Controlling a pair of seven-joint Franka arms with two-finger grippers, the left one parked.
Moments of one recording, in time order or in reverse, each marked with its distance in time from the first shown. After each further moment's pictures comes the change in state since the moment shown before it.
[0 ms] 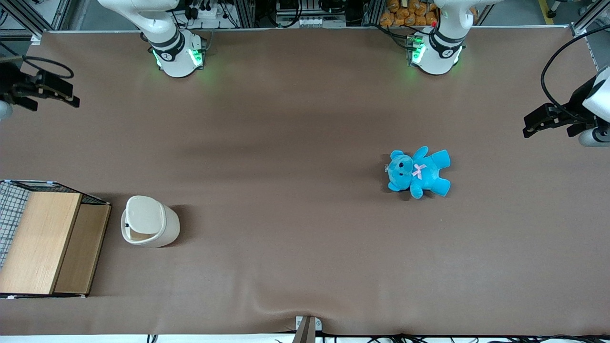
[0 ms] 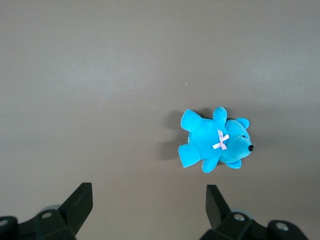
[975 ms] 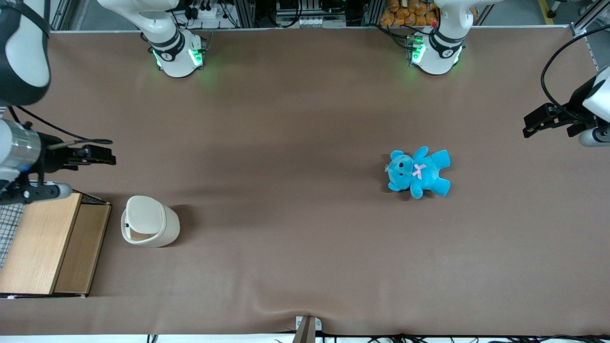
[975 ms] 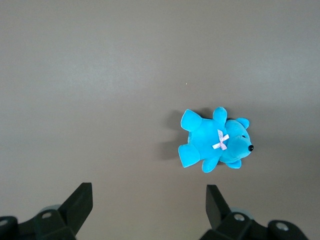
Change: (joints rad) arm 0.019 0.401 0.046 0.327 0.001 -0.008 -0.004
